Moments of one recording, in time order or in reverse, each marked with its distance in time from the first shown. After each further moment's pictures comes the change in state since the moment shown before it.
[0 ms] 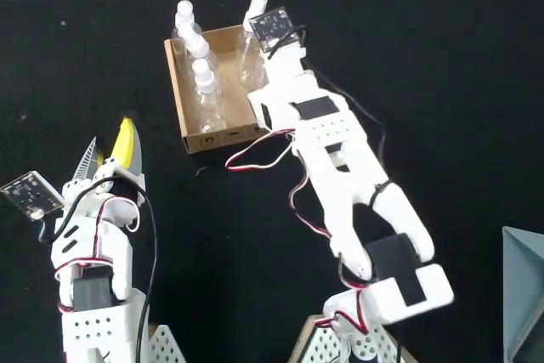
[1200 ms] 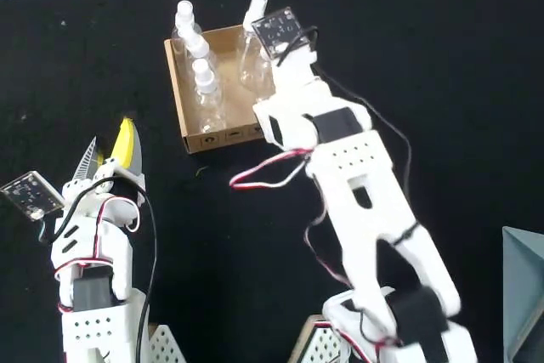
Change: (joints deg) left arm 0.0 0.0 0.0 0.0 0.0; right arm -1.4 -17.8 3.5 14.3 1.8
